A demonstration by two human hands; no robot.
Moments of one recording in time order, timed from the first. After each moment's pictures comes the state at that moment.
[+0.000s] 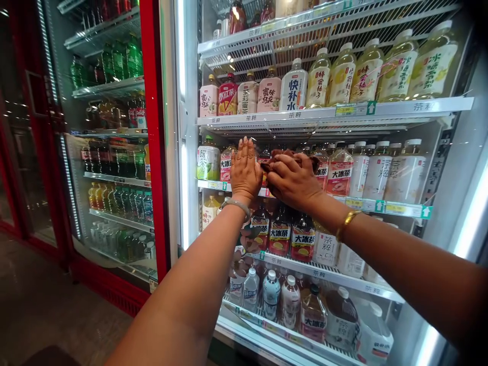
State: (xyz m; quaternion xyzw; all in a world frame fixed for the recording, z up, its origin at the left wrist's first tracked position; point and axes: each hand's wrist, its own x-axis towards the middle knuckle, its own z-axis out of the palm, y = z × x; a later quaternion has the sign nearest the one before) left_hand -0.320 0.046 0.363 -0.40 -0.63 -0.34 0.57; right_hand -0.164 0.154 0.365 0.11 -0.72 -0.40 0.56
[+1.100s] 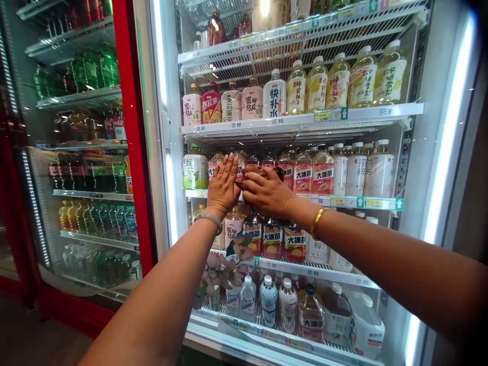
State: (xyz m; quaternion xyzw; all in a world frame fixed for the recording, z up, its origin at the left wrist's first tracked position) left_hand -0.366 0.011 0.344 -0.49 -0.60 -0.25 0.58; right_hand -0.186 0.146 0.360 0.22 -0.73 -0.43 0.49
